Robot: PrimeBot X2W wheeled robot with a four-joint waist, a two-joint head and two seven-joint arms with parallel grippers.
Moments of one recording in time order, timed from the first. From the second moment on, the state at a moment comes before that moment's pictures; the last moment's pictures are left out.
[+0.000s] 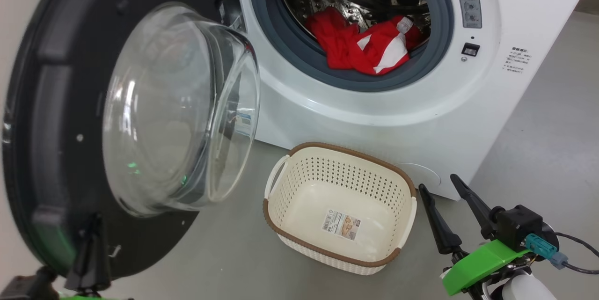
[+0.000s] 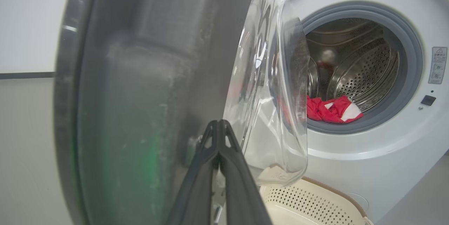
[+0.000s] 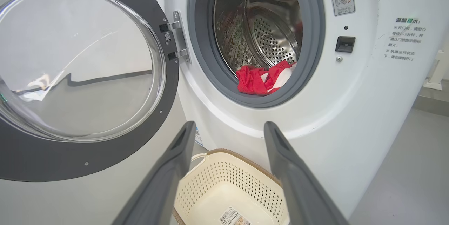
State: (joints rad) left arm 0.00 0.12 0.09 0.16 -0.37 -0.03 -0.26; right arm -0.13 -0.14 0.18 0.33 0.36 0.12 -0.25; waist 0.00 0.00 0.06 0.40
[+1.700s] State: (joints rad) left arm -0.43 0.30 0.55 0.70 -0.15 -0.13 -0.26; right arm -0.19 -0.18 0.21 0.33 0.34 0.12 -0.25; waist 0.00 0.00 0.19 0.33
